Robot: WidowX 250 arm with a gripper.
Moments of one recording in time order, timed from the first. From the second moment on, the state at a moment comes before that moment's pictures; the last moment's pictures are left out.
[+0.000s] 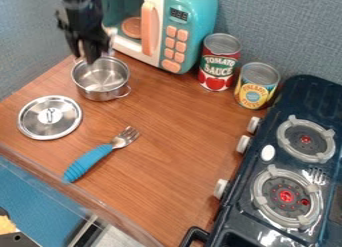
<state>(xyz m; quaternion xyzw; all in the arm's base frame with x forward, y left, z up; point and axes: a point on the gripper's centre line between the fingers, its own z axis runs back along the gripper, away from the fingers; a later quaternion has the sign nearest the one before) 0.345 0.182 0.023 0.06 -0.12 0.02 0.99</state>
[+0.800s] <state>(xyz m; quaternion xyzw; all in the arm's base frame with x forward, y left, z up) 0.357 0.172 -0.021 0.04 -0.08 0.02 1.00</state>
